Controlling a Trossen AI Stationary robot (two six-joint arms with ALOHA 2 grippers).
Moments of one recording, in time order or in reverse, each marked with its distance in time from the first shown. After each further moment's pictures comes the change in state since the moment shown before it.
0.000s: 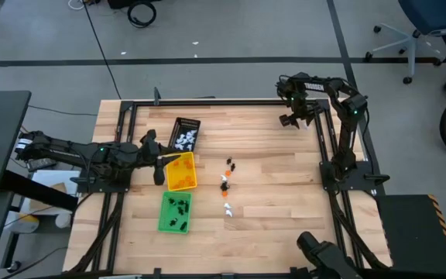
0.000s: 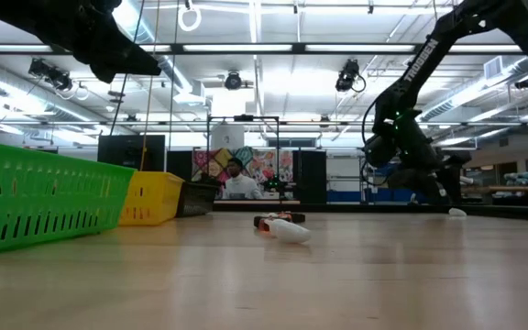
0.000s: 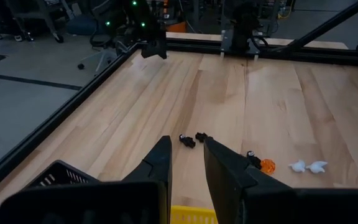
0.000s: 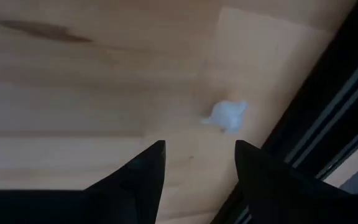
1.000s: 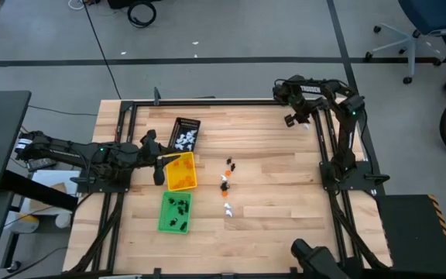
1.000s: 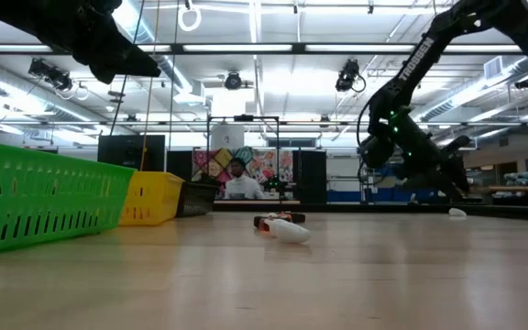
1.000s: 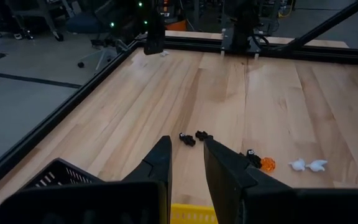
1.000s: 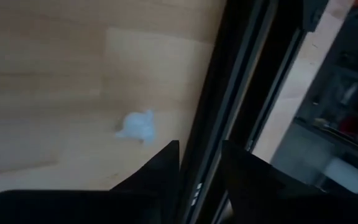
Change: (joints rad) left arm 0.000 0.000 0.000 -0.007 0.000 -0.005; right arm 0.060 -0.001 -0.002 -0.071 0.316 0.167
